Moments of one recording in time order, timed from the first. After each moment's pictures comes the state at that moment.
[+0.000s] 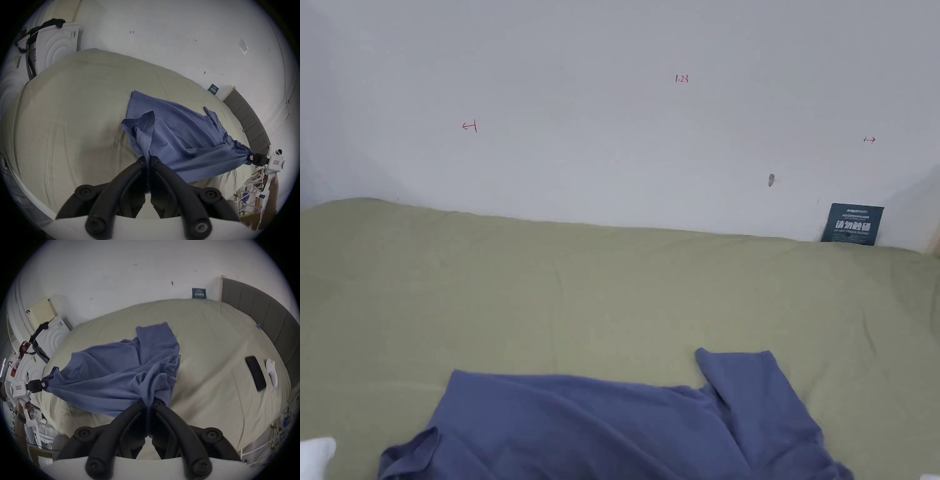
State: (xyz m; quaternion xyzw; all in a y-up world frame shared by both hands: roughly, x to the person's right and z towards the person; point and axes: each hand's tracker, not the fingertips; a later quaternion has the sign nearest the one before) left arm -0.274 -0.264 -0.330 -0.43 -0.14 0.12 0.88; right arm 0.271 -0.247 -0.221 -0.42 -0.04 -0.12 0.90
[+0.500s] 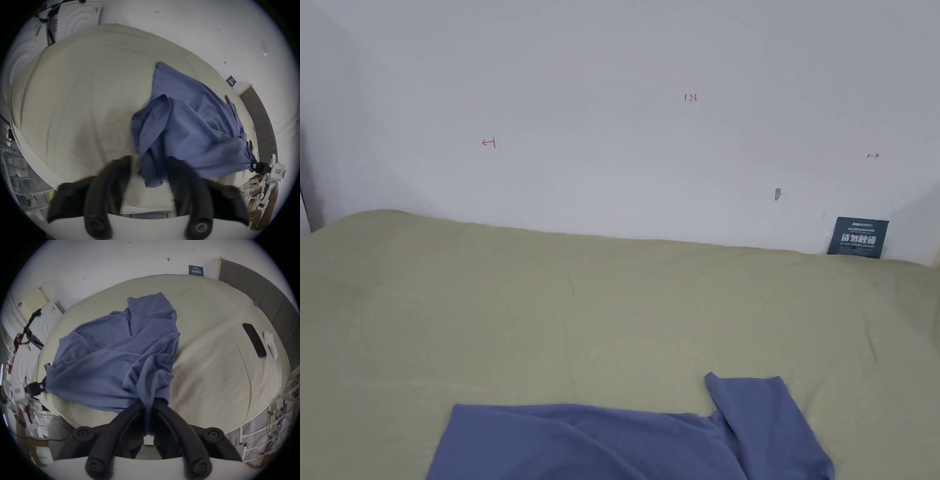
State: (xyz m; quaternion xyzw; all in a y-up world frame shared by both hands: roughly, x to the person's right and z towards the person) left arm -0.305 -0.314 -0.272 -0.50 -0.06 0.14 0.85; right arm 0.254 -0.282 -0.179 -0.49 -0.05 -0.15 0.86
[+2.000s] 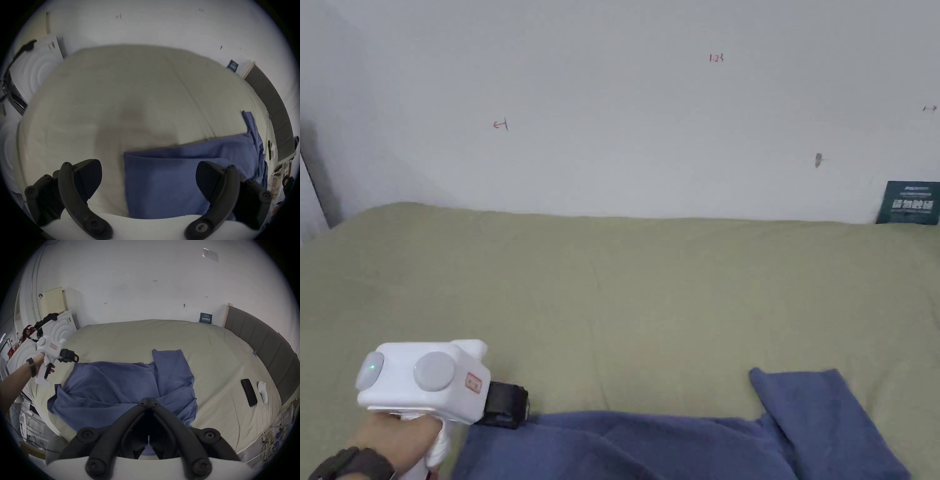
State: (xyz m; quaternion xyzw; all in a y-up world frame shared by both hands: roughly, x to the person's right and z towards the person) left arm -0.216 -0.307 -0.551 -0.53 -0.11 -0.01 0.84; right arm 0.186 -0.213 -0.223 -0.34 -0.04 -0.04 0.94
